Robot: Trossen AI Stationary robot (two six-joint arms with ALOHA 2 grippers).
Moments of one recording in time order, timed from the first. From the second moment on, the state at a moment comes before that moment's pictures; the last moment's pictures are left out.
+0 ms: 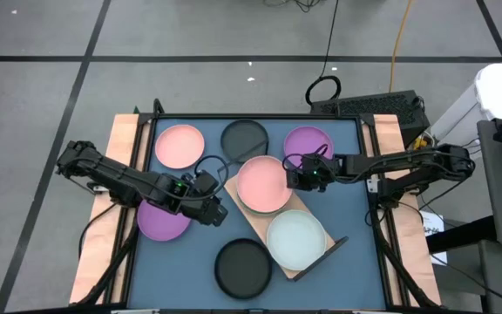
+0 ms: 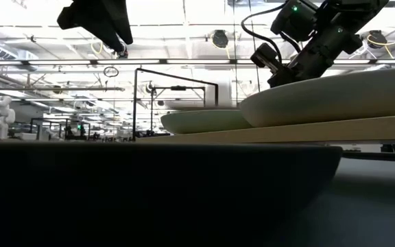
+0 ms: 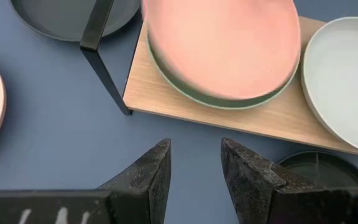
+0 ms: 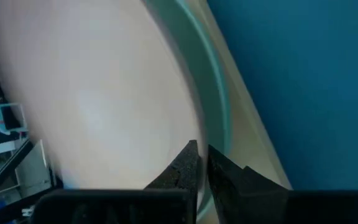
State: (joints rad) left arm -0.35 1.47 1.30 -0.99 -0.47 -1.08; right arm -0.13 1.29 0.63 -0.16 -0.08 1.43
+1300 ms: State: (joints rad) left arm -0.35 1.47 1.30 -0.99 -0.47 -1.10; right arm -0.12 1.20 0.63 -0.22 -0.11 1.37
